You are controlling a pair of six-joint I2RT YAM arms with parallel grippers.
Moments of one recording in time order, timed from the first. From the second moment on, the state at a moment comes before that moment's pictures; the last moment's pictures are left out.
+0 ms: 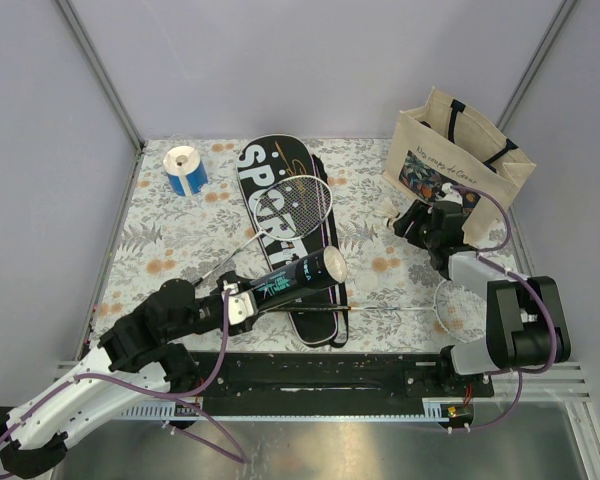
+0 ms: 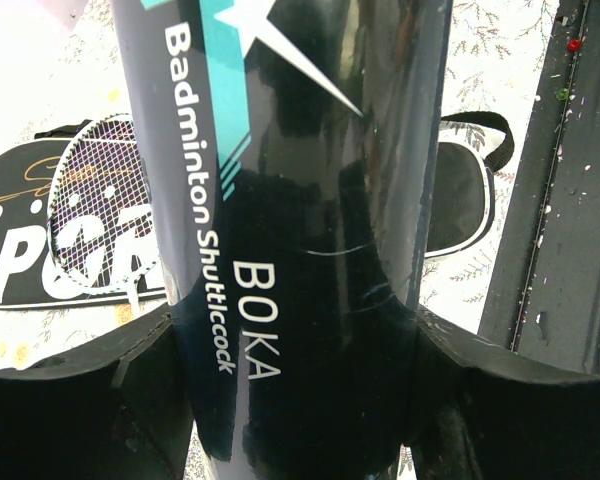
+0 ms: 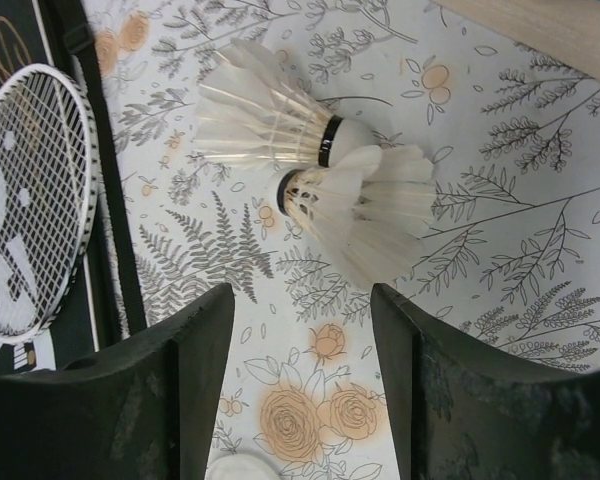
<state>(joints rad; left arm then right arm) -0.90 0.39 0.56 -0.52 0.18 0.45 0.09 1.42 0.62 0.26 -0.07 0.54</state>
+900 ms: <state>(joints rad) -0.90 0.39 0.56 -0.52 0.18 0.45 0.01 1.54 0.72 0.26 -0.20 0.56</state>
